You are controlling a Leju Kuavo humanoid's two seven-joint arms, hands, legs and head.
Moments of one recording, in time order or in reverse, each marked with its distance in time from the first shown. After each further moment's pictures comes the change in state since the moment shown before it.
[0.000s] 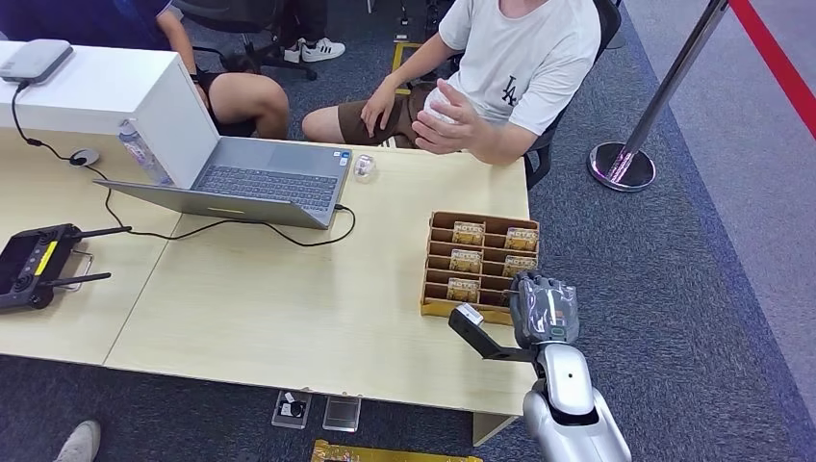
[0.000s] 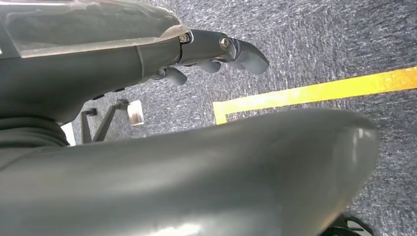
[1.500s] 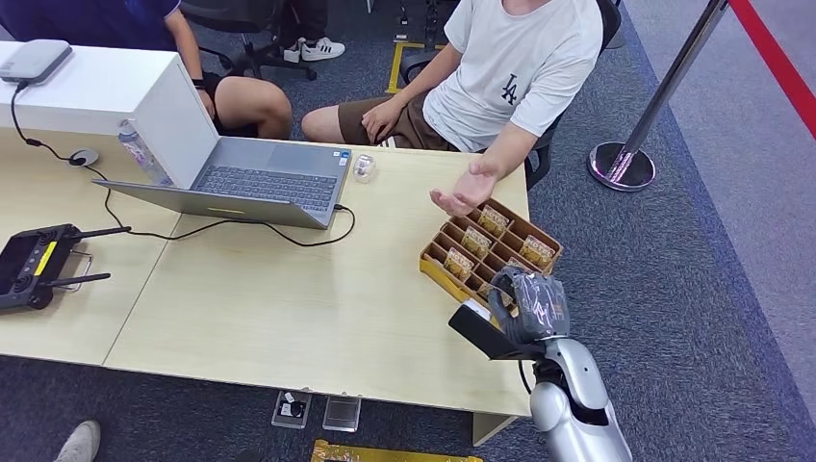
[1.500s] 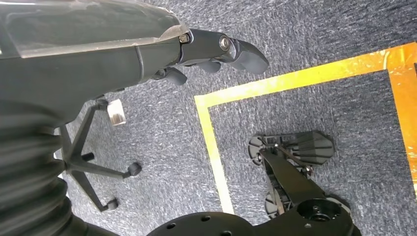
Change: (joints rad) left arm 0.001 0.000 0.035 0.000 -0.049 -0.069 -0.090; right arm 0.025 -0.020 0.017 -0.136 -0.416 0.143 -0.249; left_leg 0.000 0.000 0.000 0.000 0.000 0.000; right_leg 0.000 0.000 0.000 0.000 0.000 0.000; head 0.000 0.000
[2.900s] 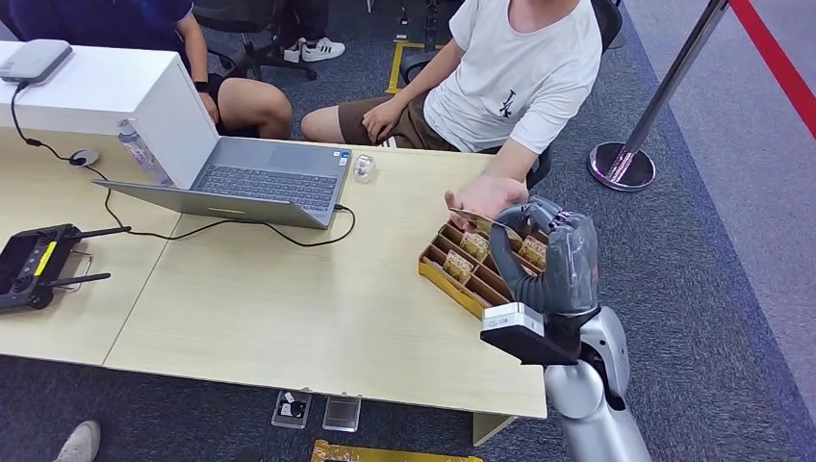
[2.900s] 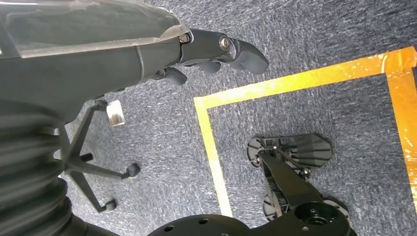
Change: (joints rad) left arm -0.002 -0.002 0.040 0.000 -0.035 0.004 -0.002; right arm -0.040 -0.004 0.073 -0.381 -0.354 -0.105 -0.315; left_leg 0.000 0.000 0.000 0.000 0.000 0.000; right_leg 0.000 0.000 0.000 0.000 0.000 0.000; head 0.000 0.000
